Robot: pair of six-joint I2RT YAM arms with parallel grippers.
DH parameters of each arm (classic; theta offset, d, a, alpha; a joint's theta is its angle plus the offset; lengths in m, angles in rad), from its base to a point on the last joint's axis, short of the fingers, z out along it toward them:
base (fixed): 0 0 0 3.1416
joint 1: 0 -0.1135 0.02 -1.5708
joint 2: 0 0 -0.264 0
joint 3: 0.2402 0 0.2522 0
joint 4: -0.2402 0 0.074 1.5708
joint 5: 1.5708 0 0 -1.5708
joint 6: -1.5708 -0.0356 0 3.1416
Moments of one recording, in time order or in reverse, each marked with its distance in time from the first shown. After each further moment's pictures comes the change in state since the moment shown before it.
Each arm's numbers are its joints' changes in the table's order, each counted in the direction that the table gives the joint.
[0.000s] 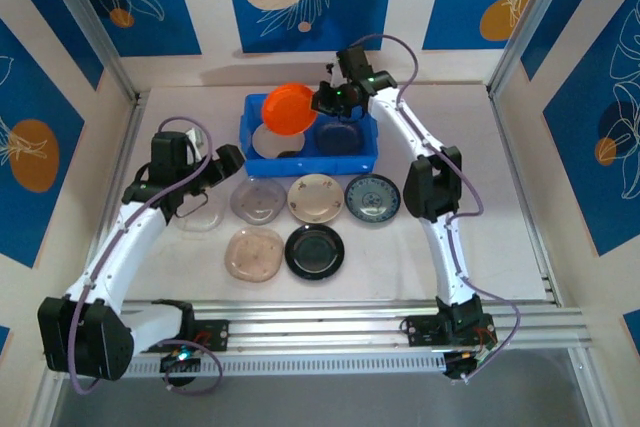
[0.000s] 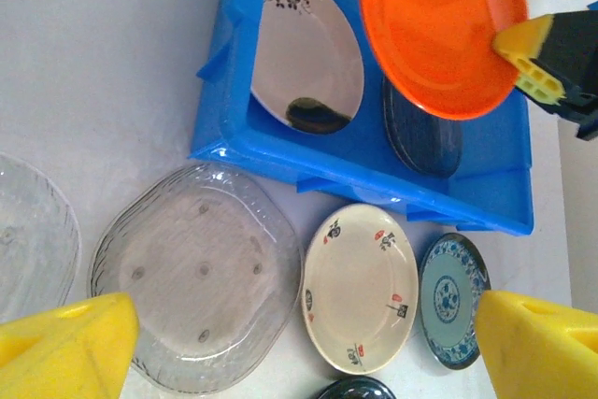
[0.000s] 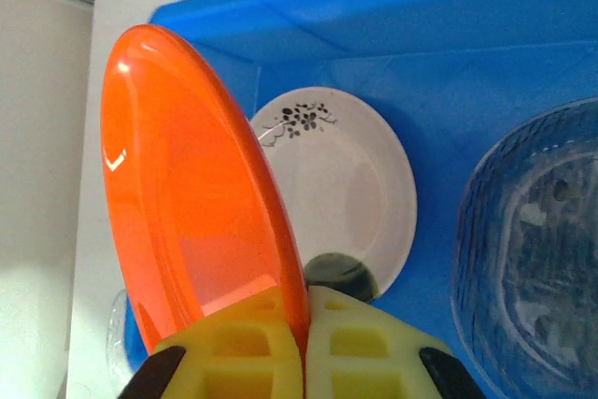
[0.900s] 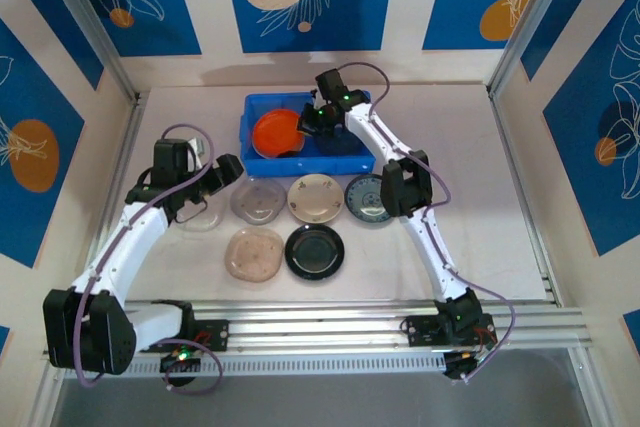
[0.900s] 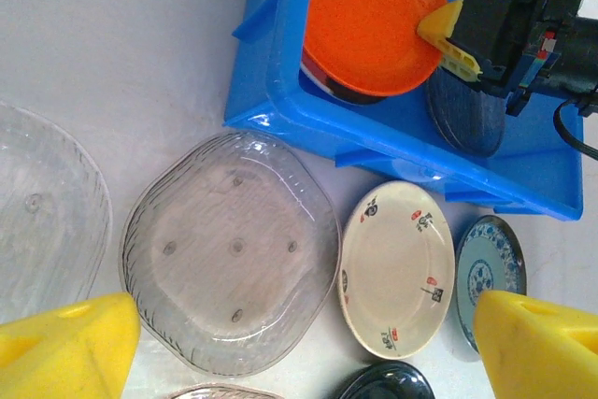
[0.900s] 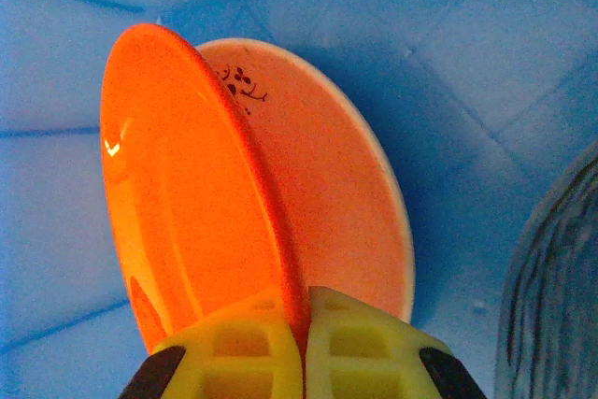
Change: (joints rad) left arm -0.018 -0.031 -0.050 0.000 0.016 -0.026; right arm -0.051 -0.263 0.198 -0.026 -0.016 -0.082
